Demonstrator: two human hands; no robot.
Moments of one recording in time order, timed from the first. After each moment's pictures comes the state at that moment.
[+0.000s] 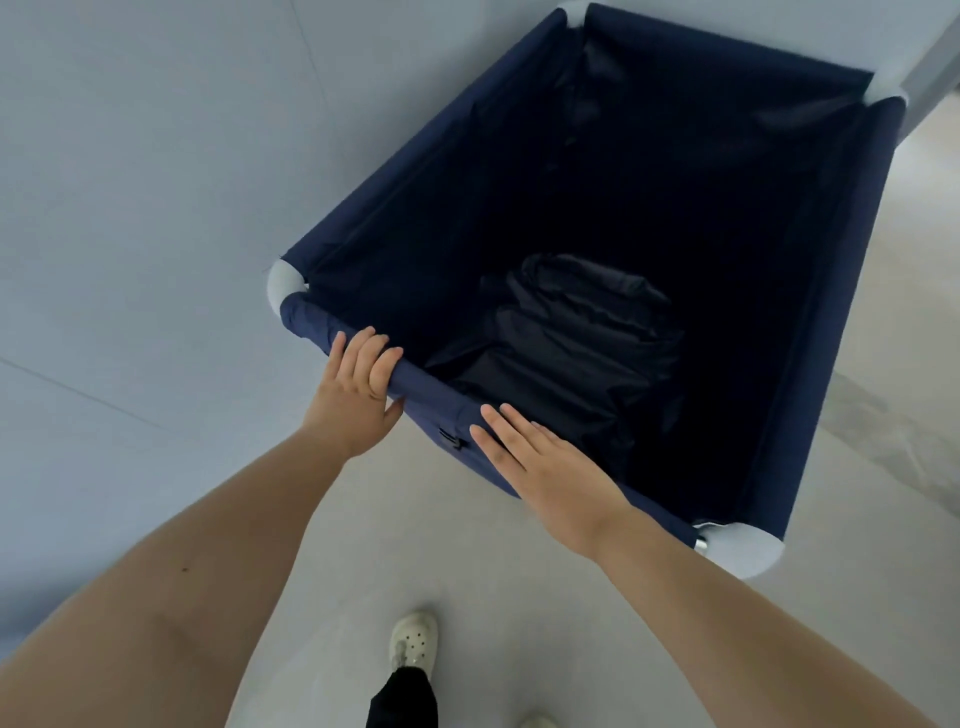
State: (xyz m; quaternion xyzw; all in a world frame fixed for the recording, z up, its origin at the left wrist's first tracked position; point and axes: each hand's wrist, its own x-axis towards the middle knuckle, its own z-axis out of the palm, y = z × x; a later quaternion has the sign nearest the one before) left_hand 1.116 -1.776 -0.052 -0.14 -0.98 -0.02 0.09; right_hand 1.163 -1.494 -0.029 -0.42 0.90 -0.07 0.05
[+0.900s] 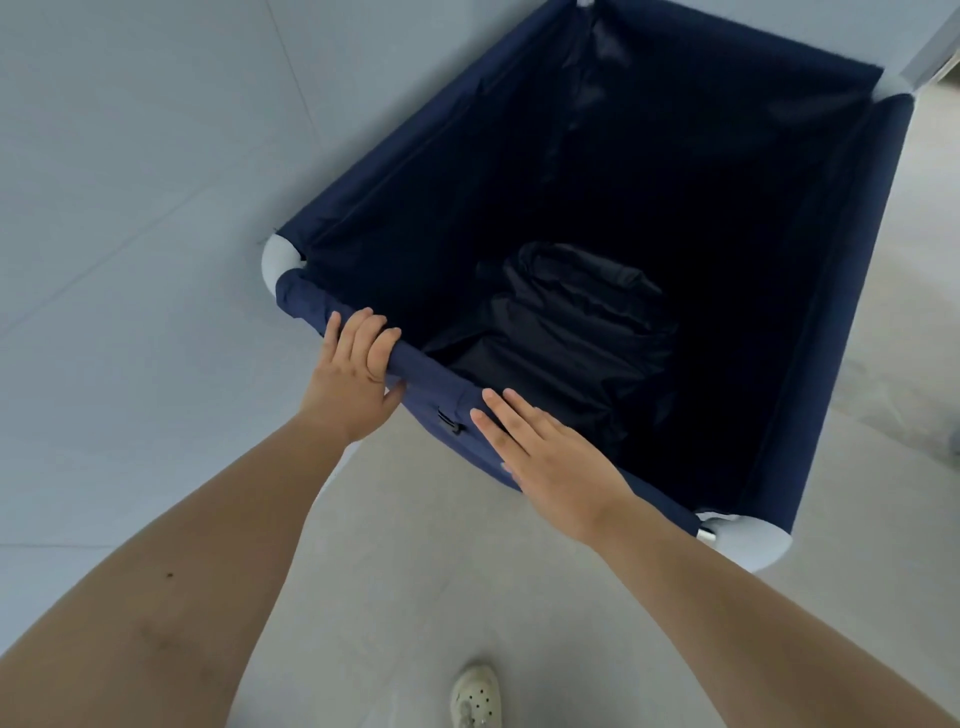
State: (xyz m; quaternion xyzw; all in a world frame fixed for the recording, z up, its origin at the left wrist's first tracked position) left_hand 0.961 -1.900 -0.053 -0.21 -0.97 -0.03 0.07; right_hand 1.060 -1.641 -0.030 -0.31 0.95 -0.03 0.04
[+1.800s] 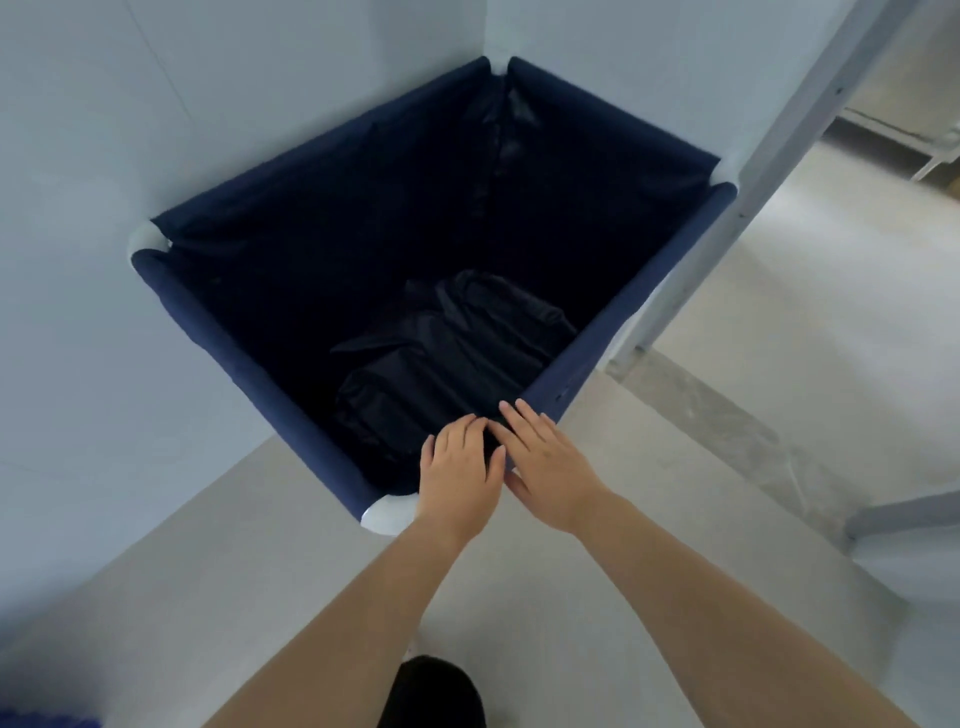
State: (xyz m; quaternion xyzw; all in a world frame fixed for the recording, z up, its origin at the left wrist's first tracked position) left_hand 1.106 -1.457 -0.010 0.02 -0.97 -0.24 0.03; right_hand 1.070 -1.316 0.000 -0.31 0.94 -0.08 0.10
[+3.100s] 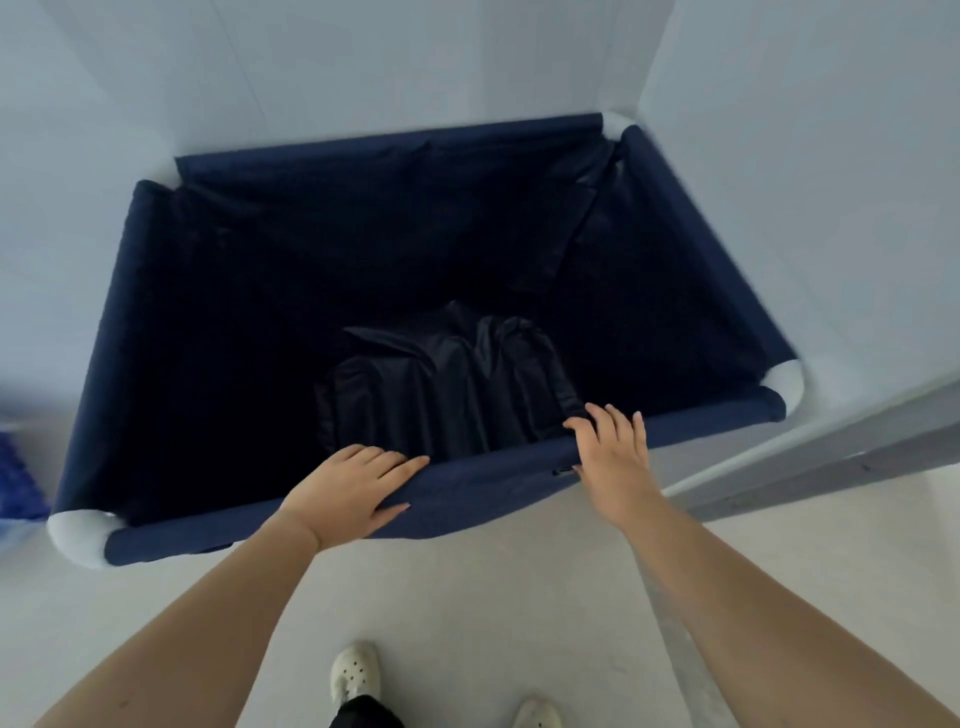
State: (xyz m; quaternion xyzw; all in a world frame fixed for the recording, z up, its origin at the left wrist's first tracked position) left_hand 0.906 -1.365 -0.021 0.00 -1.00 0.00 -0.05; right_hand 0.674 -1.128 -0.030 -0.41 0.91 0.01 0.06
